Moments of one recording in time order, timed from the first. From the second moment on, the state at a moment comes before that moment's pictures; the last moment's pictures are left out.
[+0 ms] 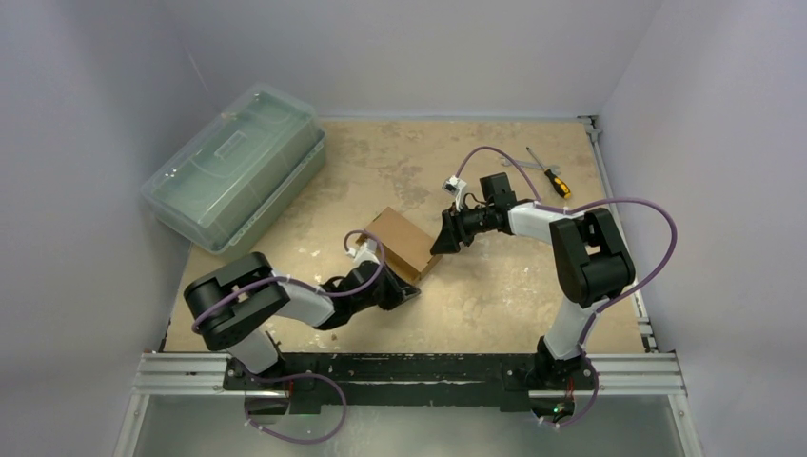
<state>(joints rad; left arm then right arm) -0.96 1.58 0.36 0.65 -0.10 -1.41 0.31 1.80 0.96 -0.14 -0.91 -0.14</state>
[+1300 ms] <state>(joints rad) -0.74 1.00 0.26 0.26 -0.16 -0.96 0.31 1.76 0.99 -0.24 -0.91 -0.23</state>
